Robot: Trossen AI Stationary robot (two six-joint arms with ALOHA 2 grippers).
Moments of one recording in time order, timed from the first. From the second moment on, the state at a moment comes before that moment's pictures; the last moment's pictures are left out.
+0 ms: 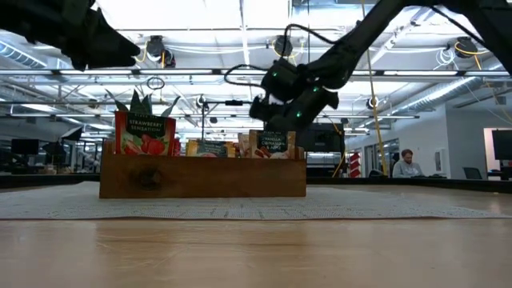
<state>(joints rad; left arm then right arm) -0.36 0.52 0.33 -0.03 -0.87 -0.16 -0.37 1.97 1.19 -0.06 -0.32 -0.26</state>
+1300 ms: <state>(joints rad) -0.27 0.52 0.33 -0.08 -0.86 -0.25 -0.32 2.05 1.23 -0.12 -0.20 -0.32</state>
